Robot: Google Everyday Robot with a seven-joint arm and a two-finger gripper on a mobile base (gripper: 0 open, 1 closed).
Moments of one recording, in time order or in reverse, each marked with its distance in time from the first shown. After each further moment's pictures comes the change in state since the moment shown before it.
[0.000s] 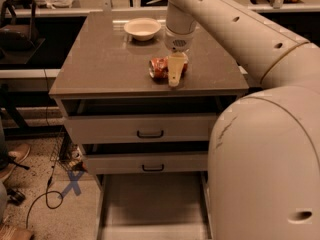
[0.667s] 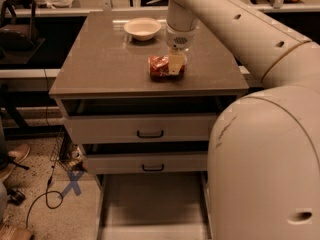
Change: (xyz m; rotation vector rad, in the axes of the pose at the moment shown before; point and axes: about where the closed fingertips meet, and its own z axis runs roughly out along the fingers) arm 0.000 -0.001 -0.007 0.001 -0.003 -0.004
